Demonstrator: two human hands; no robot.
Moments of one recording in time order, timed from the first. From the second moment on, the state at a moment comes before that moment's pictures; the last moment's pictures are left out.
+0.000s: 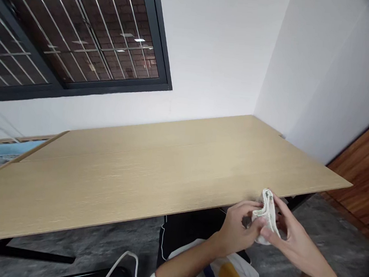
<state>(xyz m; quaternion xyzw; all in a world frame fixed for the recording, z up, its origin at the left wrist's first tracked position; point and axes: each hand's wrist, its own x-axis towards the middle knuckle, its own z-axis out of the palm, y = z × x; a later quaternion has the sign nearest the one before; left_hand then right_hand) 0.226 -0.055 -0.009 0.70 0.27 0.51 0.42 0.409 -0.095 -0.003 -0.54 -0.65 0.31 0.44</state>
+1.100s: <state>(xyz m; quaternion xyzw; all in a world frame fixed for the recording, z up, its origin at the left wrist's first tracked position) -0.045 0.076 0.105 0.73 0.50 0.46 0.07 0.280 0.149 0.080 -0.26 -0.86 0.06 0.44</state>
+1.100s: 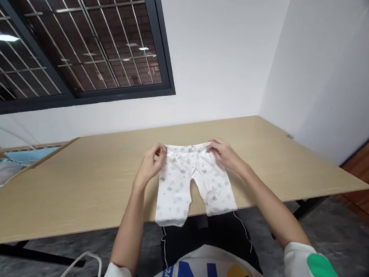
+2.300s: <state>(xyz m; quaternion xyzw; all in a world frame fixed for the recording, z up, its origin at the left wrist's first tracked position) 0.154 0.032 -0.005 0.87 0.47 0.04 0.15 0.227 0.310 -0.023 -0.58 -0.77 0.17 0.19</state>
